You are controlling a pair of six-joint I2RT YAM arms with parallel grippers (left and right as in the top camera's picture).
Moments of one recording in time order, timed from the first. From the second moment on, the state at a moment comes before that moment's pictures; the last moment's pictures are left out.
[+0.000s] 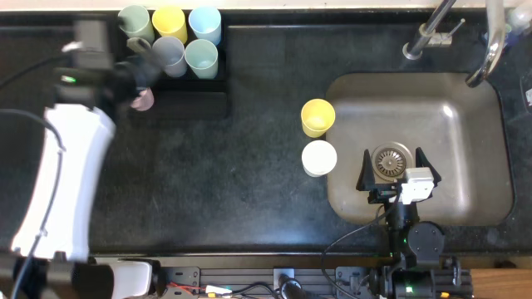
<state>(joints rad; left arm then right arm) -0.08 1.54 1.47 -0.89 -0.08 -0.87 0.01 0.01 0.02 -0.02 -0.05 -0.01</state>
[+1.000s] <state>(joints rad) -0.78 2.05 1.85 -1.02 -0.05 -1.03 0.01 0.01 0.02 -0.02 -0.05 -0.01</state>
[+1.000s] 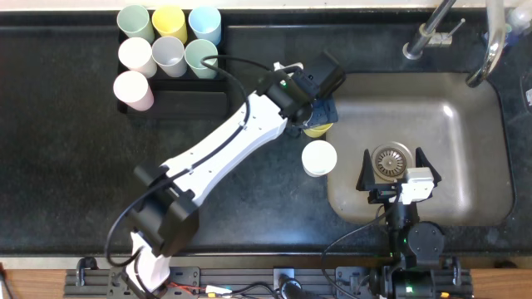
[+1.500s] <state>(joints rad) -0.72 2.10 1.85 -1.07 0.02 -1.04 0.01 0.01 0.02 -0.02 -0.05 -0.01</state>
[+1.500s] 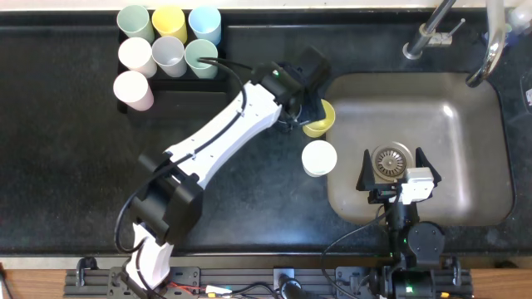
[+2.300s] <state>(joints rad) -0.67 2.12 1.90 -1.09 0.00 -1.05 0.01 0.01 0.02 -0.02 -0.05 -0.01</state>
